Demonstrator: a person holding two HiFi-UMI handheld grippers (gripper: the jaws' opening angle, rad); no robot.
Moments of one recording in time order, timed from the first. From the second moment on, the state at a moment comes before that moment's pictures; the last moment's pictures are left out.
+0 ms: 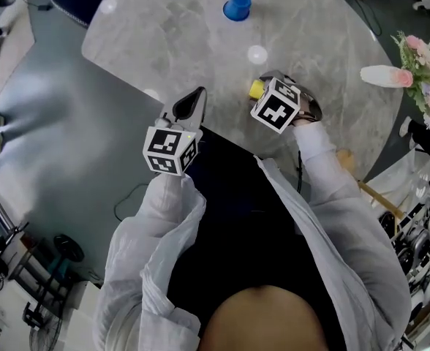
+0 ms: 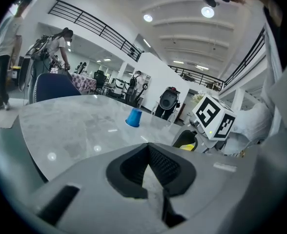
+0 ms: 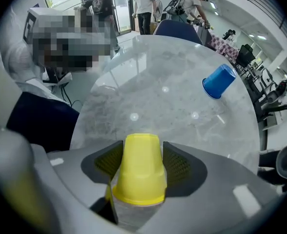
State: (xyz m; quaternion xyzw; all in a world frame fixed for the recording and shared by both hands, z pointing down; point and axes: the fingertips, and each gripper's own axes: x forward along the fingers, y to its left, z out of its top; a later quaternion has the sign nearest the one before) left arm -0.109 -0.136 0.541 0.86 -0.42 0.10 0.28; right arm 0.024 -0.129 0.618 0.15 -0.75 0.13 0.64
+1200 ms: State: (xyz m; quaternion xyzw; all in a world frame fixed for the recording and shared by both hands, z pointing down) left arm -0.055 -0.167 0.438 0.93 -0.32 0.09 0.17; right arm 0.081 -0.169 0.452 0.51 -0.79 0.16 0.30
